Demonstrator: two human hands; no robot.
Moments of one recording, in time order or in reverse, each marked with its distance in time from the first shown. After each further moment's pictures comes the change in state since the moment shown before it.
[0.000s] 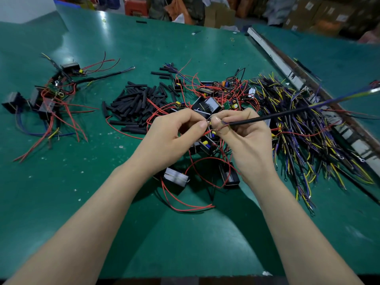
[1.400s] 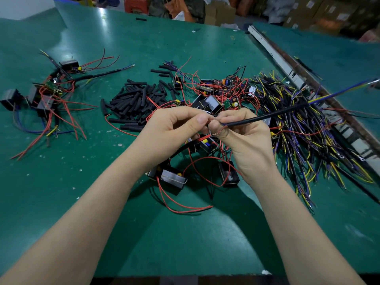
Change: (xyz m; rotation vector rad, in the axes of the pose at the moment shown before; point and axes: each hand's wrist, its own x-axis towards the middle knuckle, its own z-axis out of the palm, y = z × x) left_hand 0.000 0.012 -0.004 -0.307 -0.060 -0.091; right_hand -0.001 -0.001 0.002 0.272 -0.064 0.080
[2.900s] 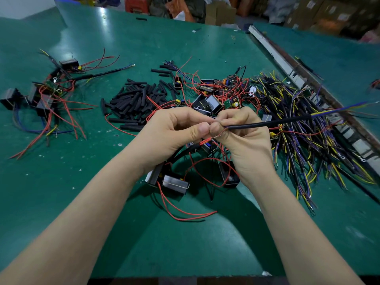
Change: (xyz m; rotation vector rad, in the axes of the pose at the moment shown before) left_hand -0.001 -0.007 -0.002 -0.252 -0.089 -0.082; right_hand -0.004 -0.001 0.006 0.033 -0.002 -0.028
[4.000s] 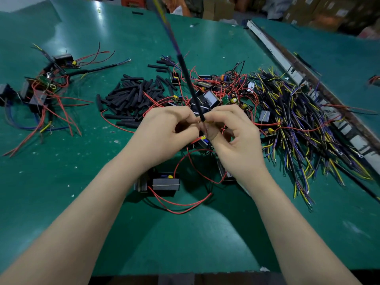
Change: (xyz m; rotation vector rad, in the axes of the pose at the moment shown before) left_hand 0.000 0.006 0.001 0.885 0.162 0.088; right_hand -0.001 0.006 -0.007 -0.847 -0.092 -0.313
